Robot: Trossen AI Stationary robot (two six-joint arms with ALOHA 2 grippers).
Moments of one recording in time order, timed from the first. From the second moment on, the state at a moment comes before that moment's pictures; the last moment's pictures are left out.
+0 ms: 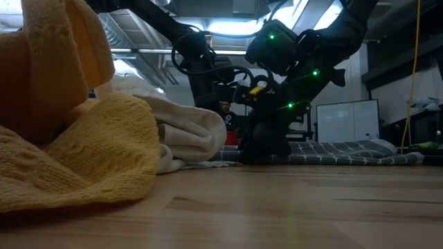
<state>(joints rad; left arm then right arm) 0.56 2.12 1.74 -0.88 0.13 0.45 0.05 1.93 0.94 0.12 0.39 -0.16</state>
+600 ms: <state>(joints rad) 0.56 2.12 1.74 -0.88 0.13 0.45 0.05 1.93 0.94 0.09 0.38 -0.06</state>
